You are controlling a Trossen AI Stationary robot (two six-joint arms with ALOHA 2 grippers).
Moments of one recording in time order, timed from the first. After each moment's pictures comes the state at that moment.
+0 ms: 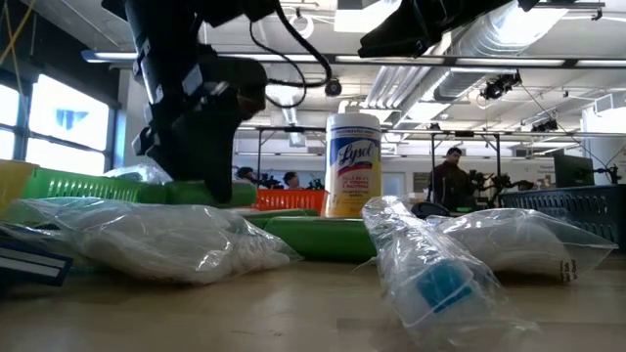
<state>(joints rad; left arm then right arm) -0.26 1.69 1.08 -0.55 -0.15 -1.01 0.00 1.23 0.86 0.01 0.15 -0.17</state>
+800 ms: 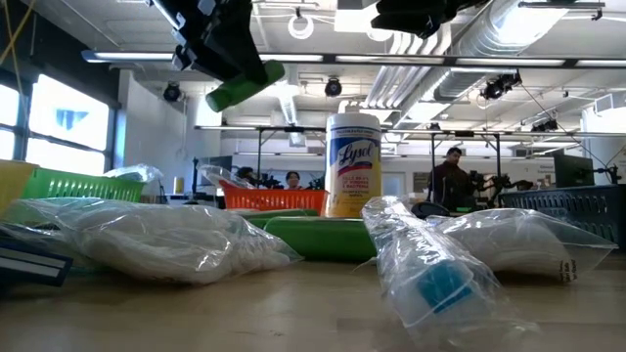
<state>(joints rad) -0.26 1.38 1.08 -0.52 -0.61 -0.61 0.00 1.12 0.86 -0.02 0.08 -0.18</state>
